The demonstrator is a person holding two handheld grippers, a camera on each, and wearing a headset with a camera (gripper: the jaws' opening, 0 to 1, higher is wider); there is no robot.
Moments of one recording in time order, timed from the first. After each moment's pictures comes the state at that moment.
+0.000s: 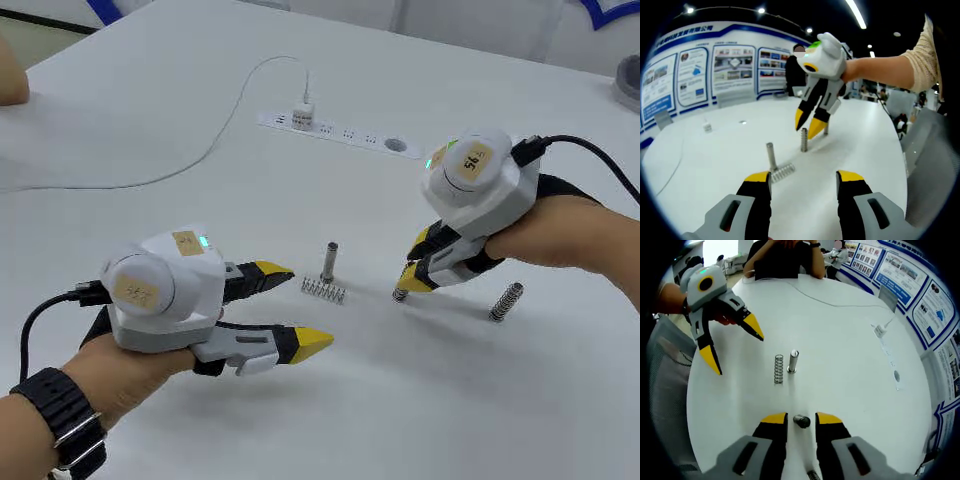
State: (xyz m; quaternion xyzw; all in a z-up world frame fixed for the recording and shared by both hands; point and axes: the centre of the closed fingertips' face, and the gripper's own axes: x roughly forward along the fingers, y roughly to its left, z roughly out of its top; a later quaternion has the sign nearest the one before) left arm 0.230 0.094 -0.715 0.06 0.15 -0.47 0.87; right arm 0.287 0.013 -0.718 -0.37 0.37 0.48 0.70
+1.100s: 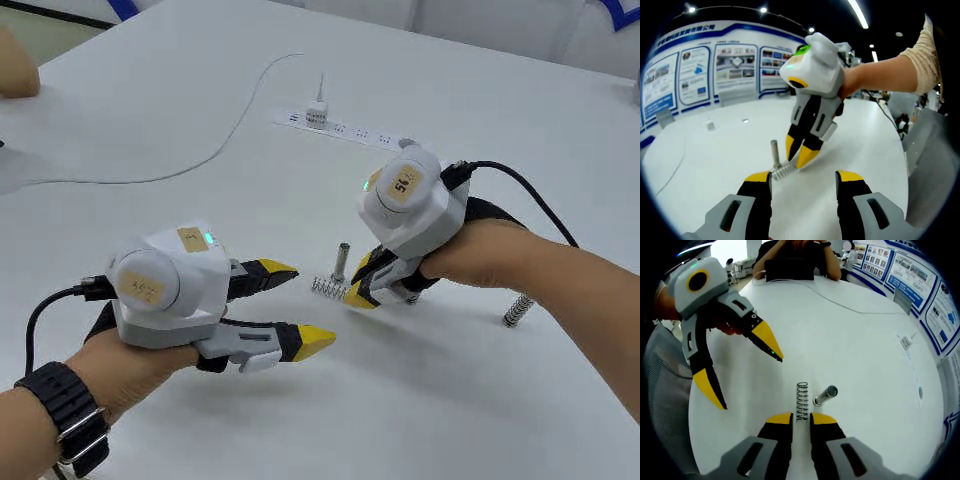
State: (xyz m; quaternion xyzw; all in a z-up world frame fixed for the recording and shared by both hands) left arm 0.233 0.101 -0.716 0.06 0.16 -0.46 0.87; right arm 0.277 0.076 -0.762 -0.35 0.38 0.53 0.68
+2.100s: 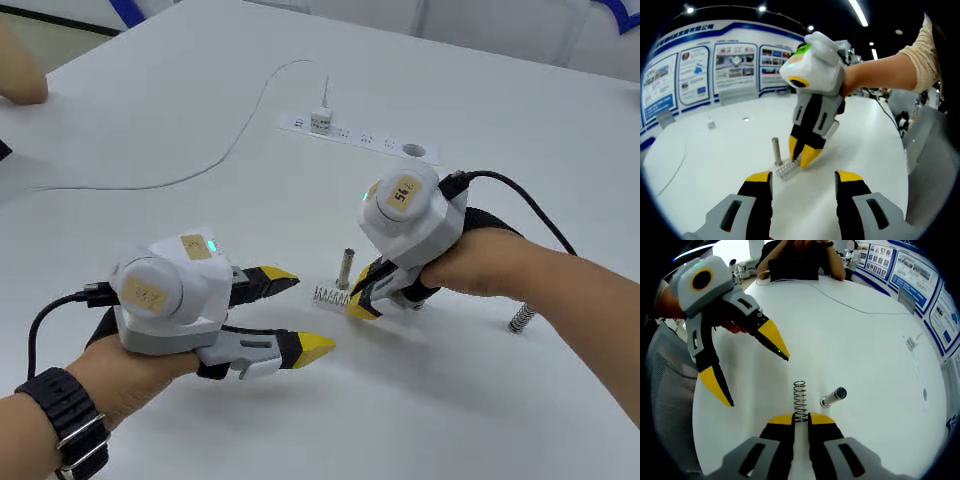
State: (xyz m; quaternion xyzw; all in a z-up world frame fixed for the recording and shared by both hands) left arm 0.231 0.104 -0.718 0.07 0.16 -0.46 0.87; right arm 0.265 0.078 -0.759 -0.34 0.38 0.54 0.66
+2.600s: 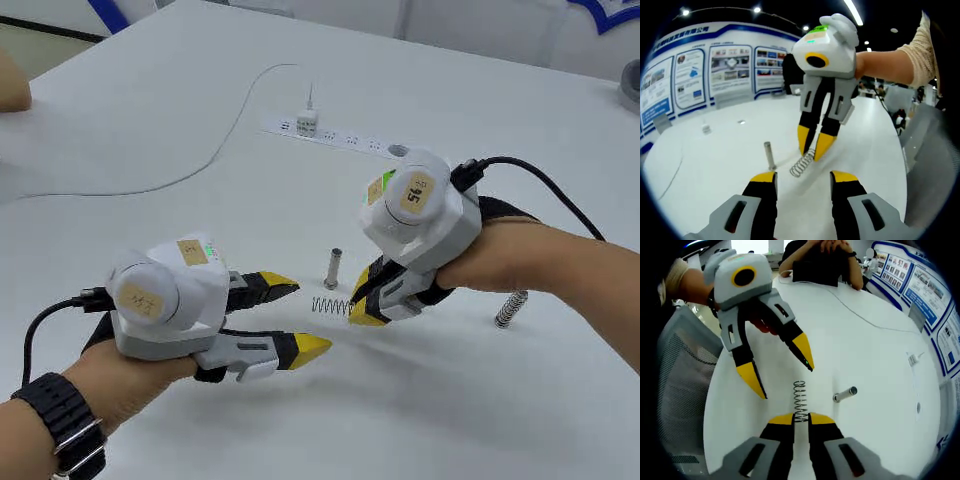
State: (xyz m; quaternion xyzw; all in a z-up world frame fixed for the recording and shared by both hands) left arm 0.225 0.092 -0.714 0.08 0.16 -0.47 0.86; right arm 0.233 0.067 -0.729 -0.39 0.35 0.58 0.62
